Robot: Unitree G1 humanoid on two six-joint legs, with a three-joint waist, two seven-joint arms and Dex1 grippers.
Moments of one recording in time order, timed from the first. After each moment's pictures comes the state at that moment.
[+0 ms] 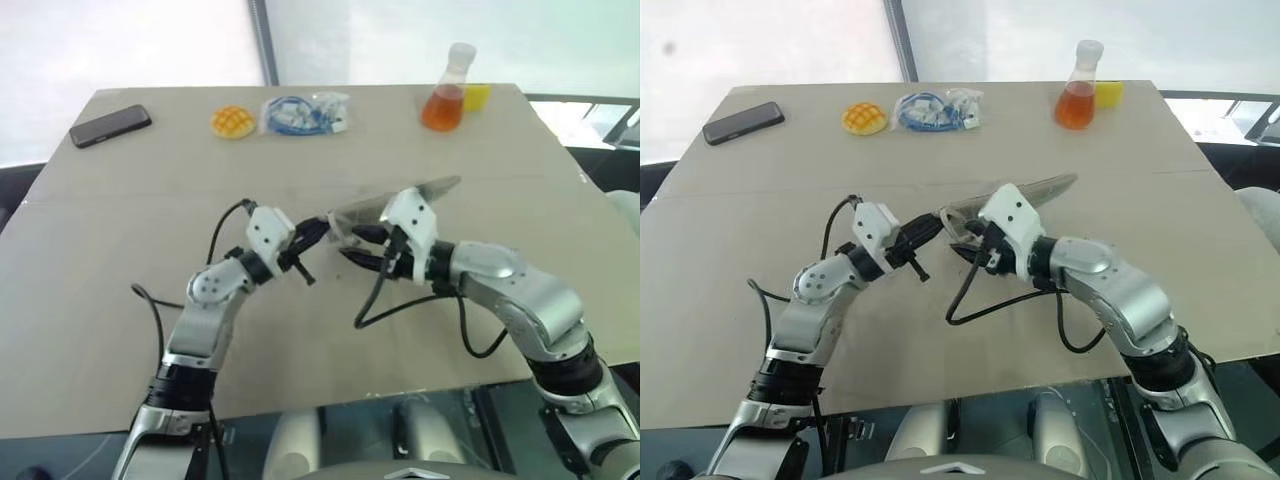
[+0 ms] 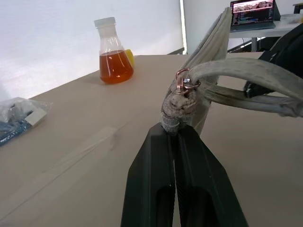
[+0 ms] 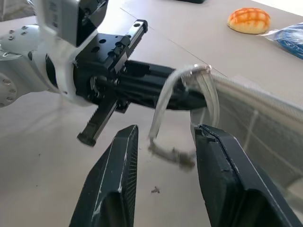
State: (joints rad) left arm -0.30 0.42 -0.05 -0.02 -0.26 -0.06 -0.73; right arm -0.53 -0.39 0.30 -0.46 0.43 0.82 0.56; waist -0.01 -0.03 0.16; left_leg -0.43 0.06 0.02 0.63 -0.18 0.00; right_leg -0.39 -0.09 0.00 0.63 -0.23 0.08
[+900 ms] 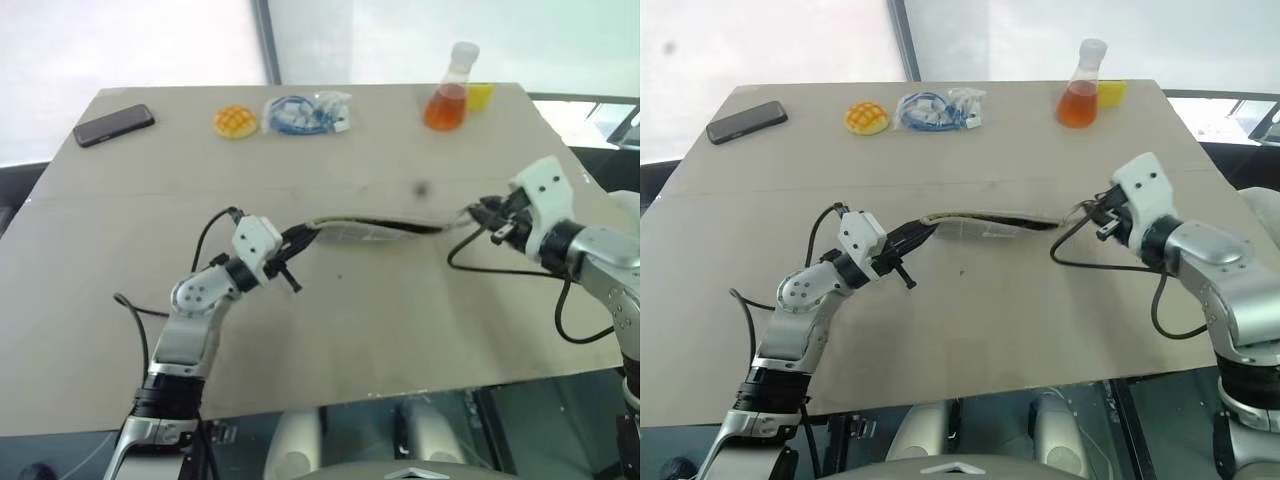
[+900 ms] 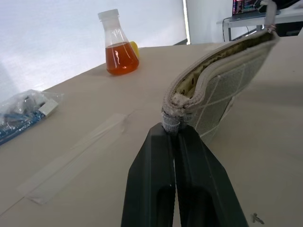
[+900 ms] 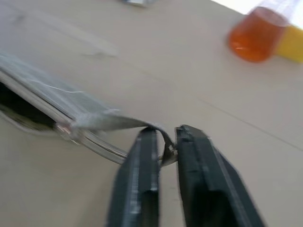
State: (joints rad) left arm -0.25 0.45 0.00 -0.01 -0.26 -0.11 -0.78; right arm -0.37 -0.69 -0.13 -0.56 0.42 0.99 0.50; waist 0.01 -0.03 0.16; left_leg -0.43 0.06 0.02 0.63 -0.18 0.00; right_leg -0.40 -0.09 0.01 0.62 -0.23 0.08
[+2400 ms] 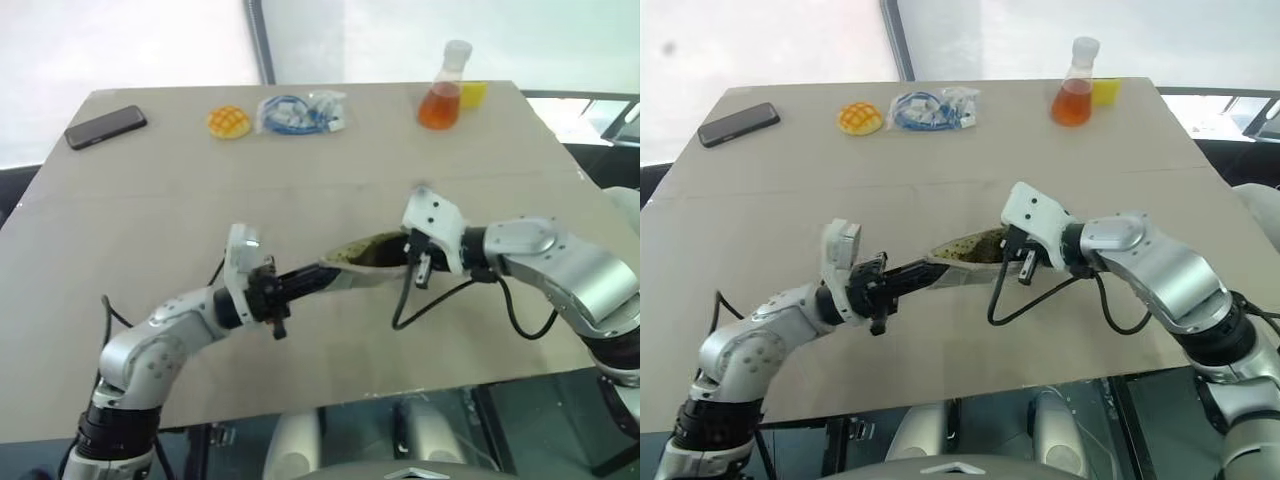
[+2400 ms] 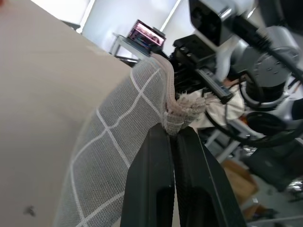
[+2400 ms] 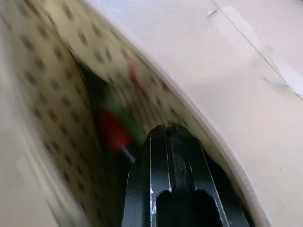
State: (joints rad) left arm -0.11 0.62 0.11 -0.37 -1.07 0.74 -0.86; right arm -0.68 -0.75 0.36 -0.53 0.42 1.03 0.70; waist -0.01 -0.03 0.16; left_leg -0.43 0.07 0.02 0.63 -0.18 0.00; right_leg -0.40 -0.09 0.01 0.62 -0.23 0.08
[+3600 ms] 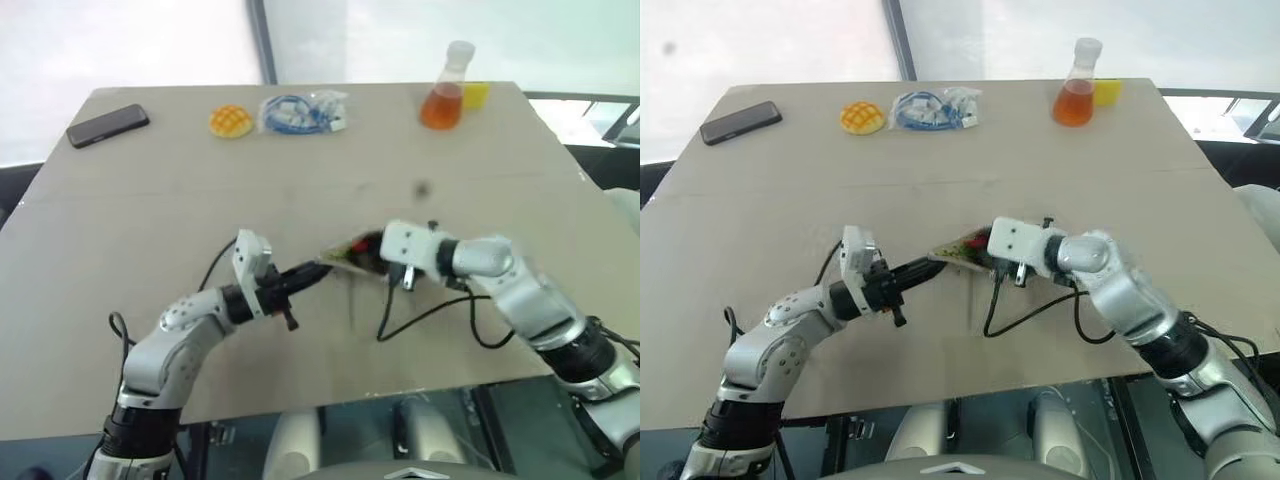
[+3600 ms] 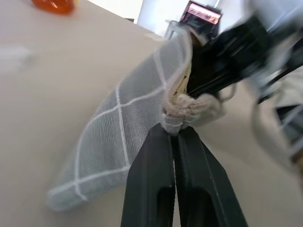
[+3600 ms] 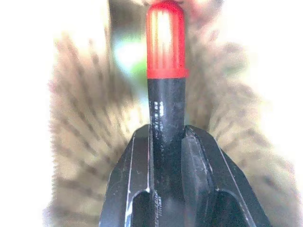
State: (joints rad) left arm -0.15 0.52 0.03 -0.23 -0.54 0.36 -0.84; right arm -0.55 -0.55 0.28 -0.47 0.09 0.70 0.83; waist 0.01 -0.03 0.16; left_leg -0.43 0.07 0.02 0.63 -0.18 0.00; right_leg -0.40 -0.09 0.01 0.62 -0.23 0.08
